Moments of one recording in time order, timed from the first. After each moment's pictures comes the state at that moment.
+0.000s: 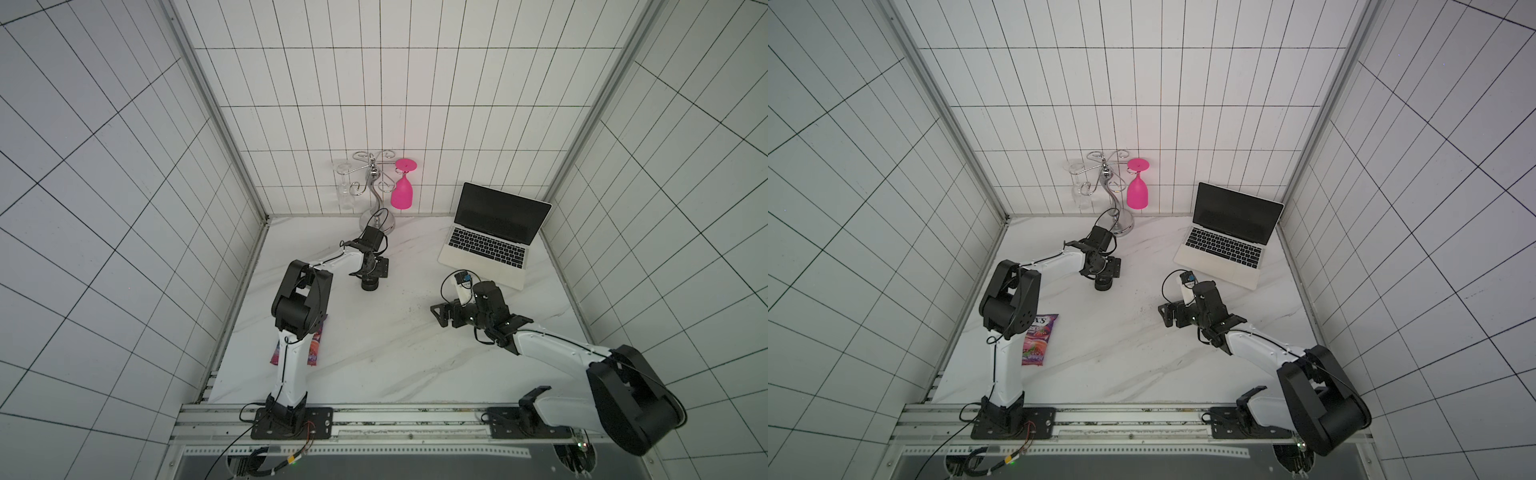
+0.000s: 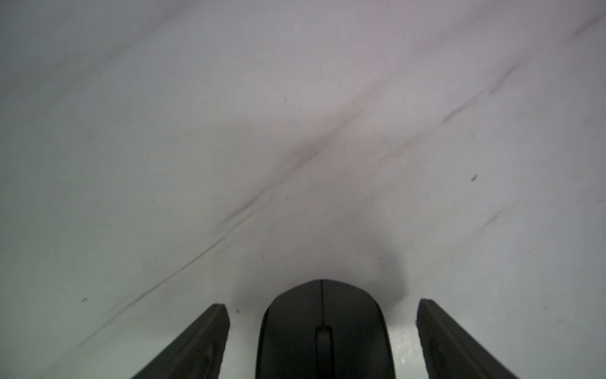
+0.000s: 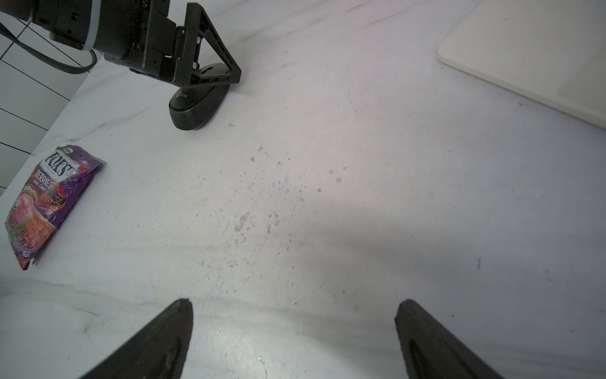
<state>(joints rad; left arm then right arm) -0.43 2.14 1.55 -0.55 -0.12 -0.30 0.59 1.30 0.49 0.15 -0.22 0.26</state>
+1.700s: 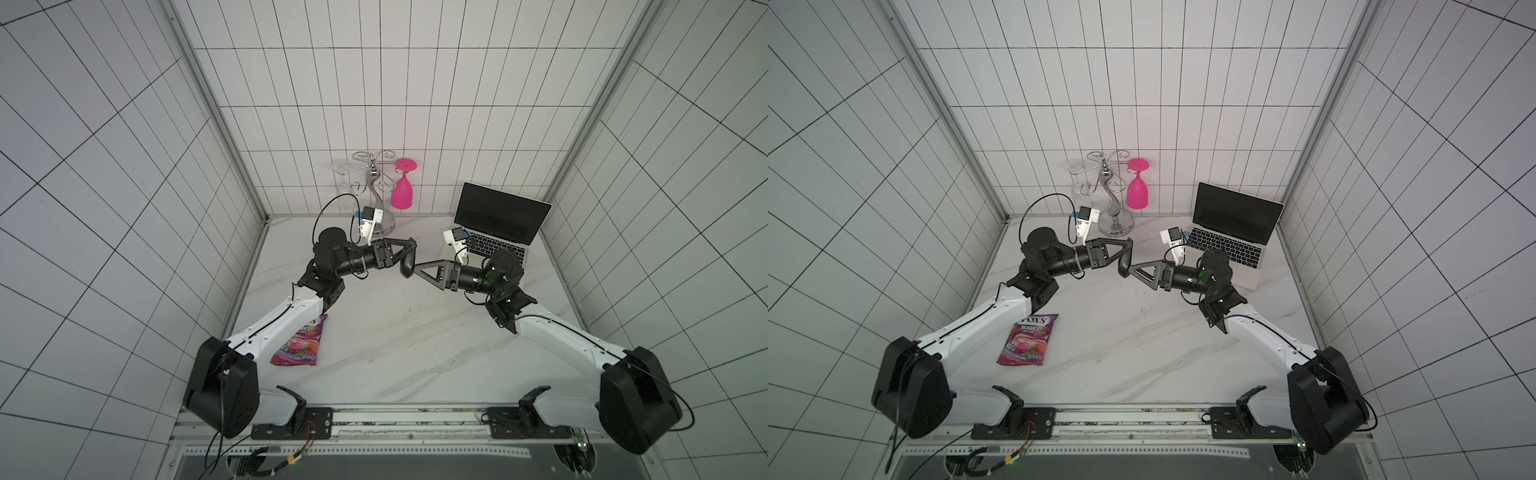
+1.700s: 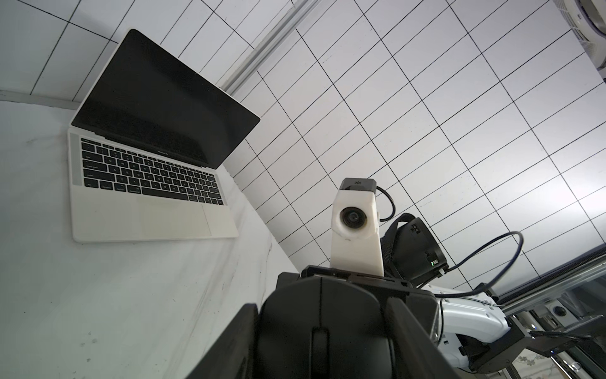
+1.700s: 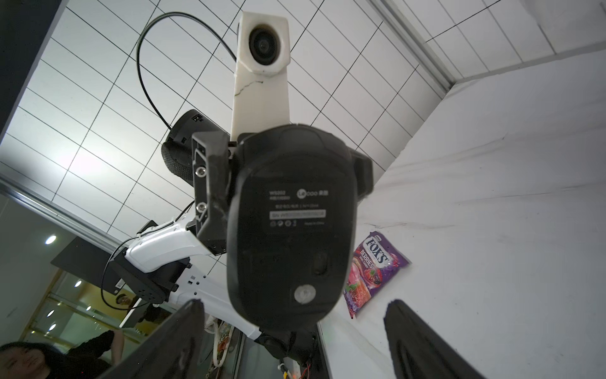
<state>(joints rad) -0.47 1.38 1.00 0.43 0.81 -0.92 0.61 1.31 0.80 0.63 -0.88 0.96</state>
